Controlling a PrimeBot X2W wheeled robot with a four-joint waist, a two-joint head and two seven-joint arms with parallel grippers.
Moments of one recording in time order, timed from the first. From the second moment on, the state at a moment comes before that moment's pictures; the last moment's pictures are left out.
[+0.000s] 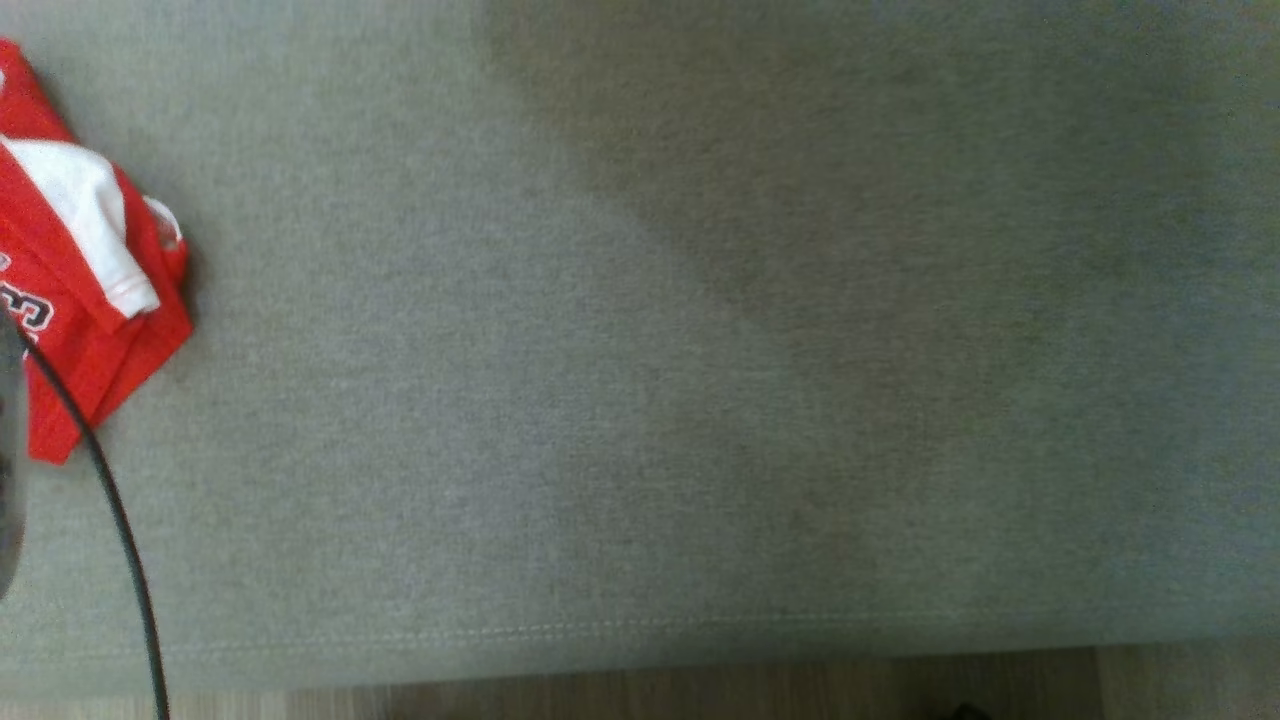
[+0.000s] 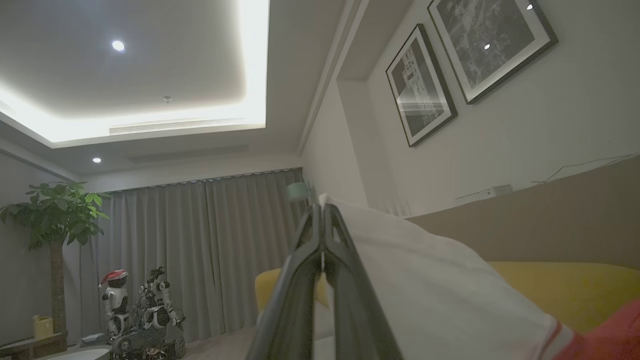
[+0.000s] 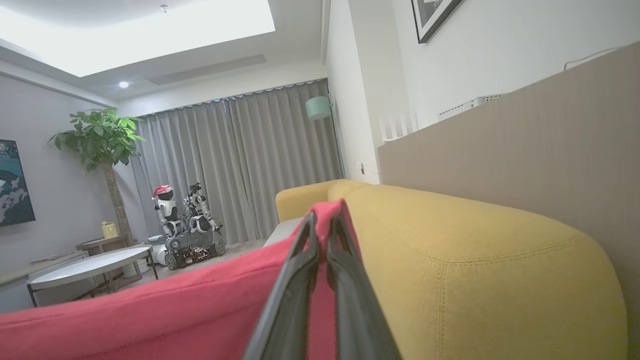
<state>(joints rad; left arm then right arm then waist) -1.60 0.21 -0.22 0.55 -0.16 -0.12 -0.26 -1.55 -0.14 -0.20 0.68 0.11 0.12 0.08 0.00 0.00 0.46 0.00</state>
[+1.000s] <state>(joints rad) -0.60 0.39 -0.58 0.38 -0.31 -0.13 -0.26 -0.89 -0.21 0.21 1.10 0.49 0.12 0.12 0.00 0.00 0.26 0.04</state>
